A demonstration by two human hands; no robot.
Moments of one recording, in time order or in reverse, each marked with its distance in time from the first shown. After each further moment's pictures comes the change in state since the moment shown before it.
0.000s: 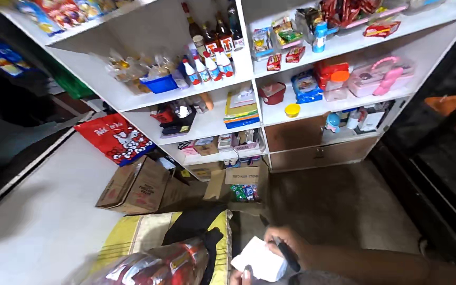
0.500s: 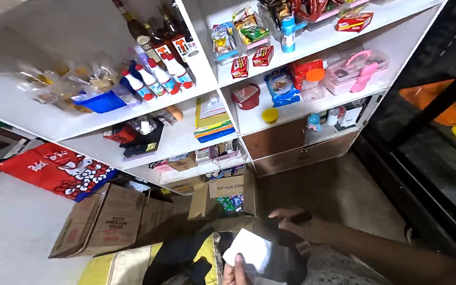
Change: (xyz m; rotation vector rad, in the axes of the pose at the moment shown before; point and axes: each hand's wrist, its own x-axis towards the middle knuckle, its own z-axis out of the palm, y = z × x) left_hand 0.108 -0.037 0.124 0.029 -0.015 -0.050; right_hand 0.026 0.068 -0.162 0.012 0.117 0.140
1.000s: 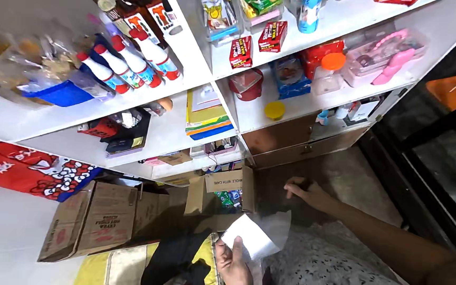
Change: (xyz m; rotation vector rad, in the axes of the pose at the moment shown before) left_hand 0.098 -0.013 0.074 0.036 0.025 -0.070; right_hand 0.094 0.028 -0.098 -0.016 0.304 0.292
